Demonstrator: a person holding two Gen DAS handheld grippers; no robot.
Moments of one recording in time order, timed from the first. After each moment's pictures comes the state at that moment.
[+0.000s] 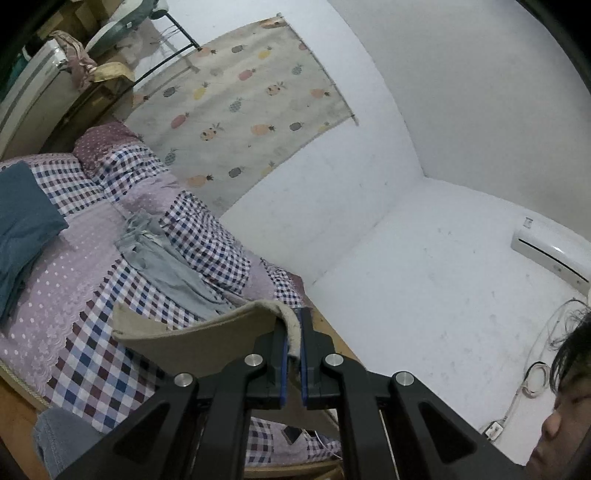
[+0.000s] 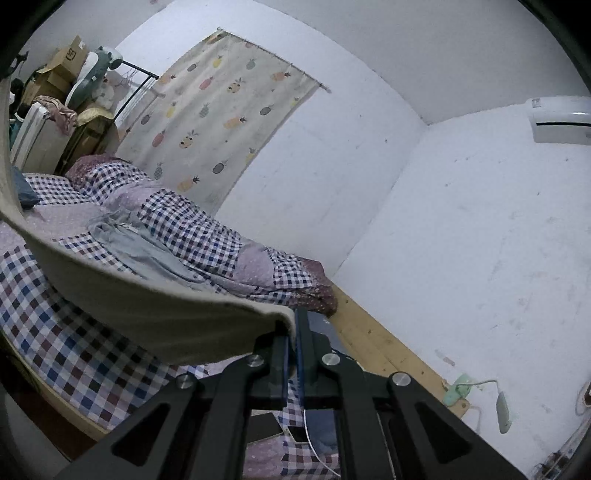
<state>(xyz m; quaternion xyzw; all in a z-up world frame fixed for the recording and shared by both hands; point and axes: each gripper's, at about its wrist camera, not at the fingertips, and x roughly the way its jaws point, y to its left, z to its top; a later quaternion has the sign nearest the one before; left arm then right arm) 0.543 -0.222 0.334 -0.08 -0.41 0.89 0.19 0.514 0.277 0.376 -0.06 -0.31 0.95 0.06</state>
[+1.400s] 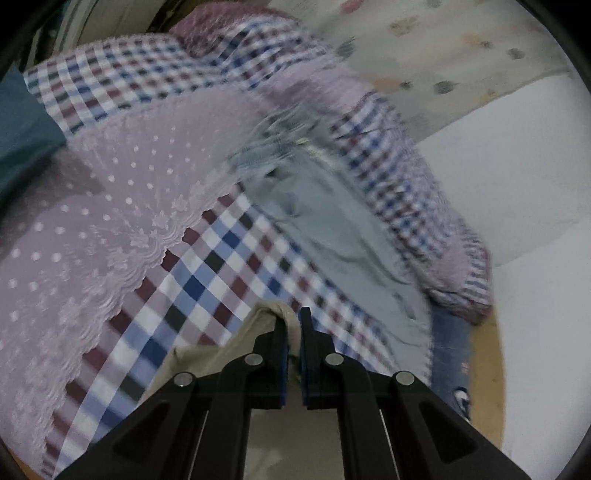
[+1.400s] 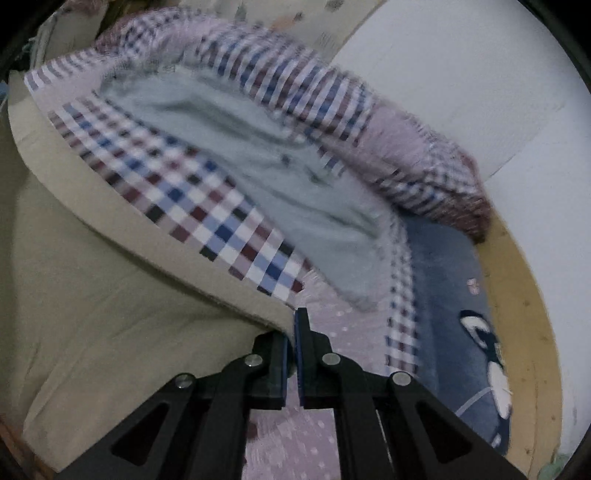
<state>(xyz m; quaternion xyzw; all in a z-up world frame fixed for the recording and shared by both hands) 0.039 -0.262 0.129 -0.38 -0.44 0.81 -0.06 -0.019 0.248 0.154 -0.40 -0.34 0.85 -0.07</state>
